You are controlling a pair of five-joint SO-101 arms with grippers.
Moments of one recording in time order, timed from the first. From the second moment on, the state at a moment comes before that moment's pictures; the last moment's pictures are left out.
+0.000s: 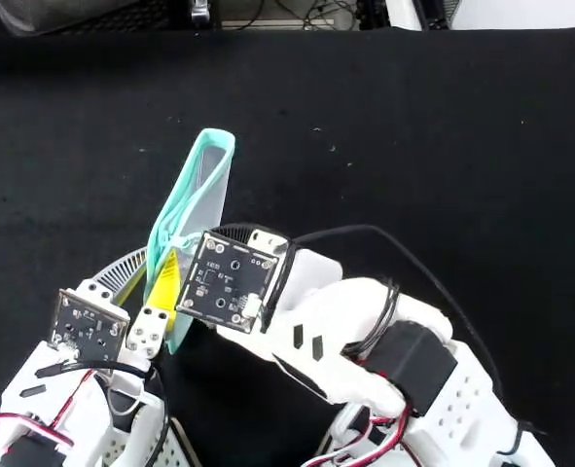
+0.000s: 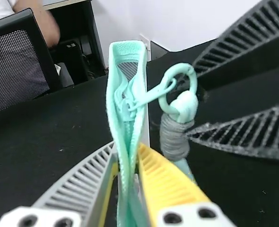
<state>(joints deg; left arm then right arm) 16.0 -103.7 55.9 72.2 -8.6 -50.5 -53.3 24.1 70.7 24.1</state>
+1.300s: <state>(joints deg) 15.9 -103.7 55.8 73.8 -8.7 -52.0 -52.6 21.4 67.5 21.7</state>
